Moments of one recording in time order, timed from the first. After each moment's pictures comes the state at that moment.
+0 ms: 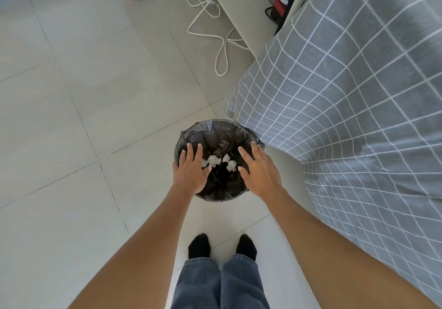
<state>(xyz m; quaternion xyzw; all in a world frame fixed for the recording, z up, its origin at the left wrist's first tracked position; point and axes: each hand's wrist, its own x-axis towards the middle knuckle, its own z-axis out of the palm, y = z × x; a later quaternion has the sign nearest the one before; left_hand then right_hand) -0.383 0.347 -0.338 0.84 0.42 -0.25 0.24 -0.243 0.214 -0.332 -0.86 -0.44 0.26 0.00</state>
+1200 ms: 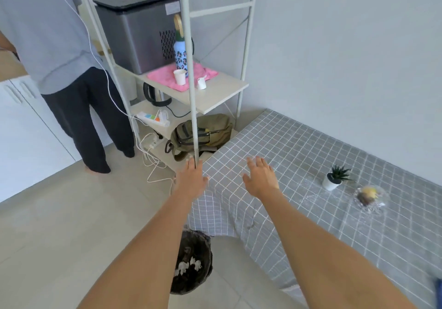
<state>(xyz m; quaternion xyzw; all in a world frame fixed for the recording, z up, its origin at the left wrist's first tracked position) -0.239 0.279 0.143 0.97 0.20 -0.09 0.09 -0.157 0.093 0.150 -0.96 -0.24 0.07 0.09</state>
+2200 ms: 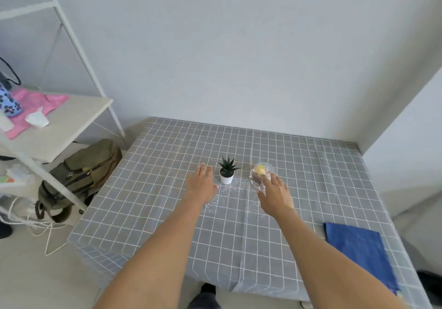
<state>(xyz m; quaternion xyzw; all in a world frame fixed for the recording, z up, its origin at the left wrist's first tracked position) -0.033 -0.014 0.112 0.98 -0.08 -0.17 0.06 -0.081 -0.228 0.097 -0.99 0.06 0.07 0.13</state>
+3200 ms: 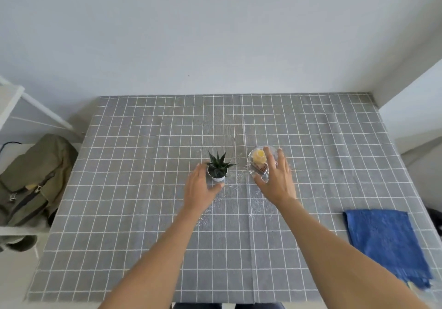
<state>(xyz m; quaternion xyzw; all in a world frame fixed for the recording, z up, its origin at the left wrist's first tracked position) 0.041 -0.028 -0.011 0.94 -0.08 -0.12 0.32 -0.002 -0.249 0.004 -0.96 0.15 0.03 0.23</state>
